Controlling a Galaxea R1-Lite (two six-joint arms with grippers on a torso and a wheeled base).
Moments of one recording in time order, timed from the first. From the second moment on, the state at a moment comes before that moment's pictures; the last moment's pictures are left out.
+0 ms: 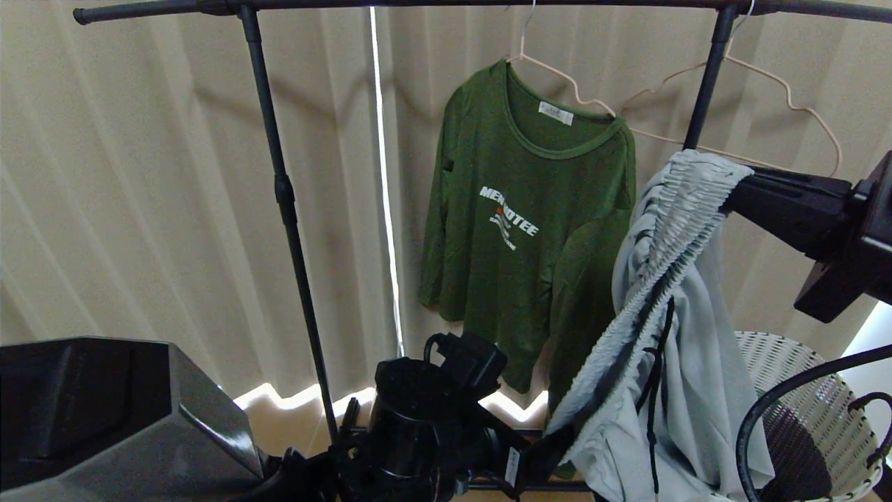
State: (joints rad) left arm -0.93 2.05 -0.67 -1.09 0.01 -0.18; right arm 0.58 1.20 -0.75 -0.55 0.11 -0.14
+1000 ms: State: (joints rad) left arm -0.72 1.66 -0.42 -0.99 0.09 0.01; right arm 0.56 1.39 -0.90 -0.57 0.11 -0.14
